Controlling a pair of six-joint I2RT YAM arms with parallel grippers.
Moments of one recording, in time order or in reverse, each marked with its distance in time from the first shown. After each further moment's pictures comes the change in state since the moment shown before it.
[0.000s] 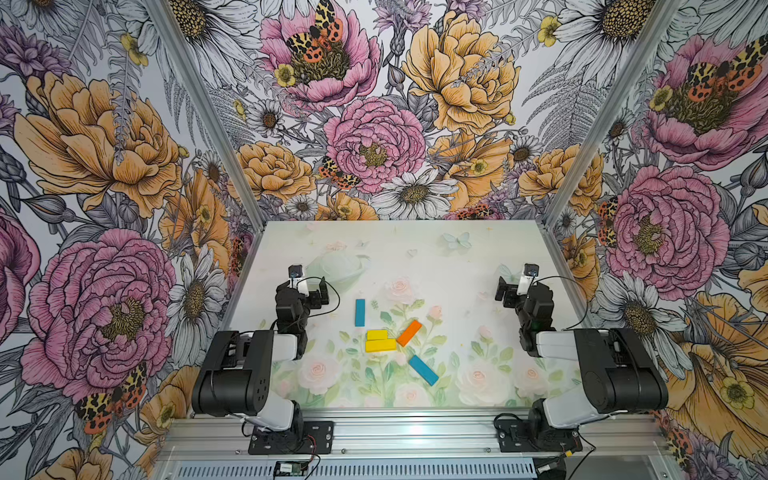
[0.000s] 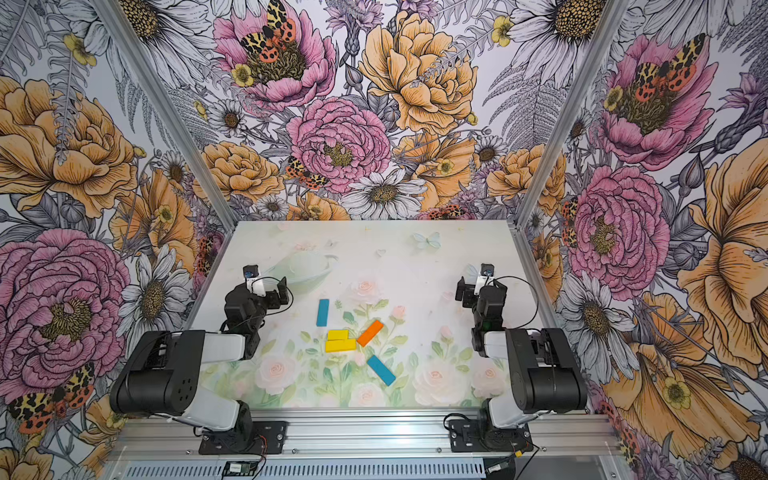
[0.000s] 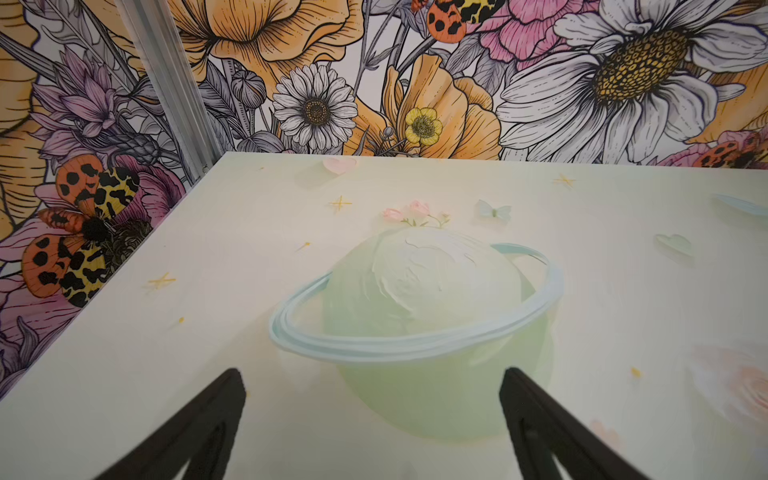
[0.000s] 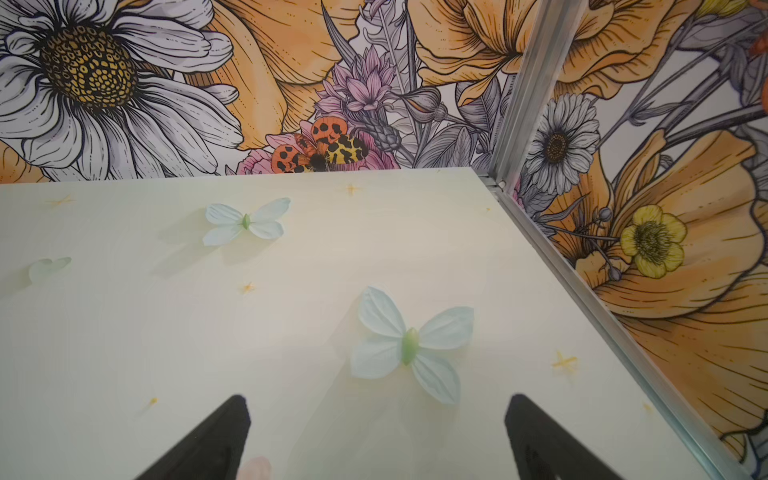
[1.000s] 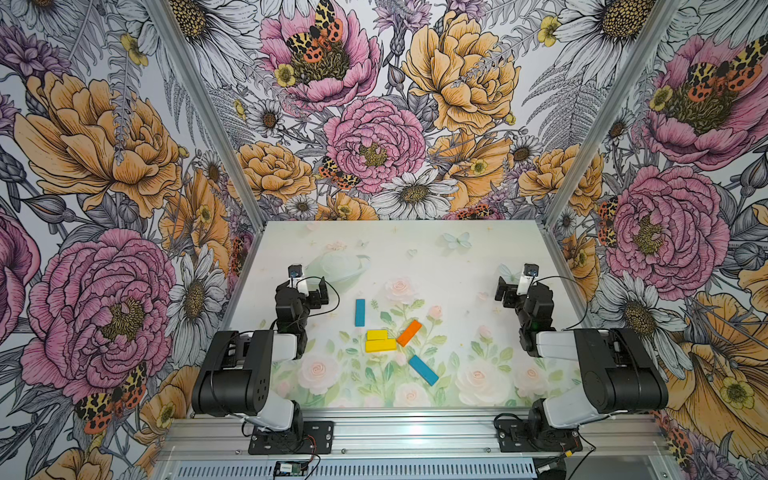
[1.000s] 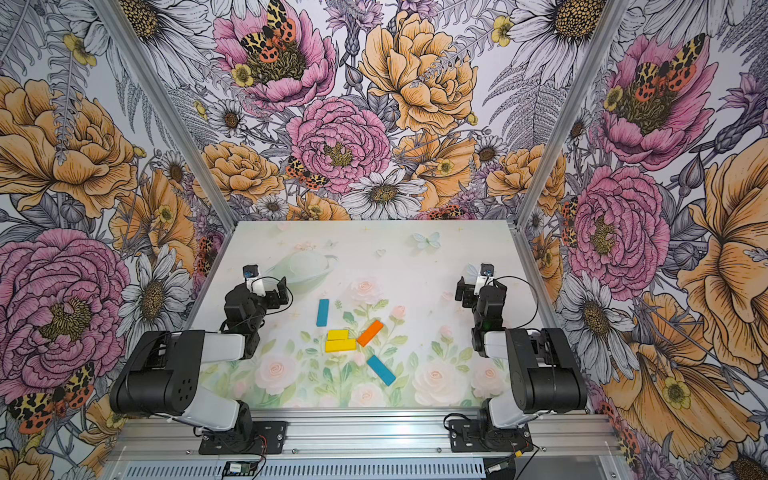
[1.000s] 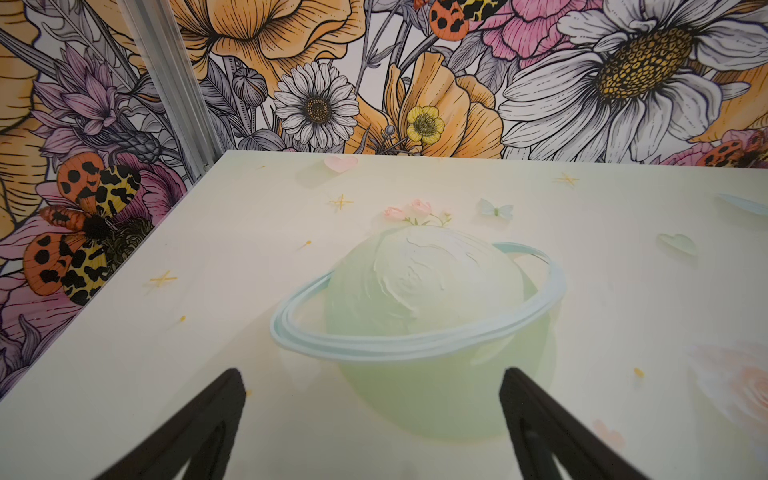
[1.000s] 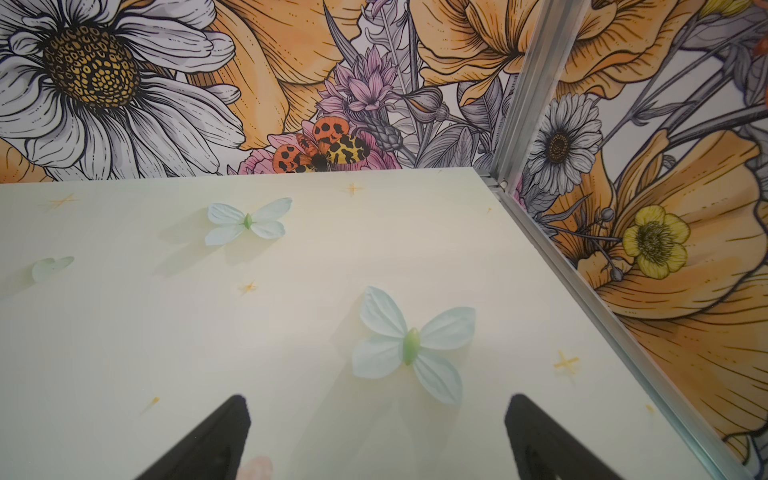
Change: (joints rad) left arm -0.001 0.000 0.015 -0.025 -0.011 0.000; right arm 0.000 0.000 0.000 0.000 -0.003 0.000
